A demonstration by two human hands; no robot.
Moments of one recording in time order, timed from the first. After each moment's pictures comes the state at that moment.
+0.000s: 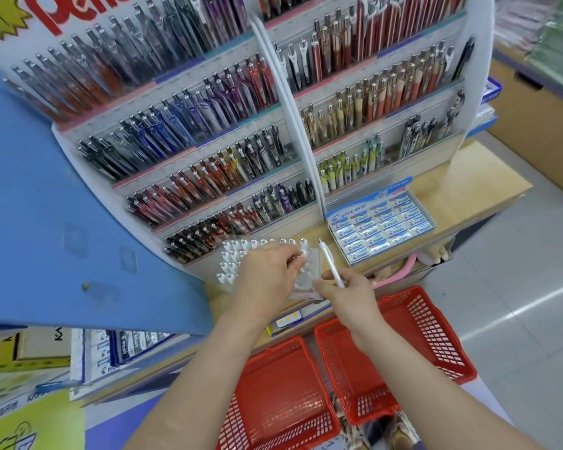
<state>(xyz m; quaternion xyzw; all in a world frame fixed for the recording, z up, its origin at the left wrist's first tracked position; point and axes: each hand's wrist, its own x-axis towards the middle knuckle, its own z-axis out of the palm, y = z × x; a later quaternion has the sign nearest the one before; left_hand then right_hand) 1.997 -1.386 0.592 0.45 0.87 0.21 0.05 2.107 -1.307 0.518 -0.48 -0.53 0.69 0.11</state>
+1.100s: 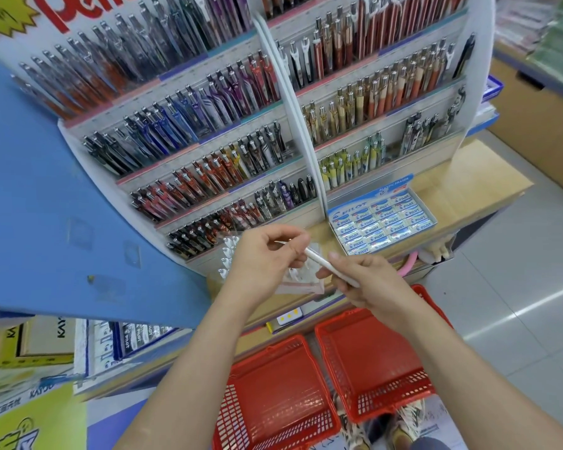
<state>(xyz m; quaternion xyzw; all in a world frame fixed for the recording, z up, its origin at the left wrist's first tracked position) 2.004 -1.382 0.636 0.20 0.78 0.50 0.32 2.128 -1.271 0.560 -0.28 -0.52 0.81 0.01</state>
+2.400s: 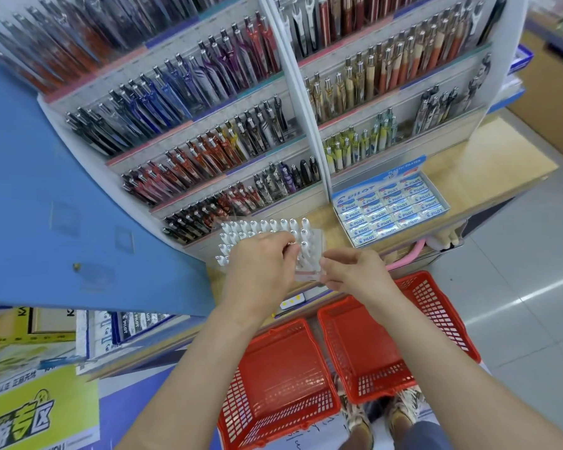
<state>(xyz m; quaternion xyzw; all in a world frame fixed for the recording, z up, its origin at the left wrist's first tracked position) 2.012 -1.395 0.610 0.42 0.89 0.18 0.03 2.108 -1.284 0.514 -0.42 -0.49 0.77 0.04</state>
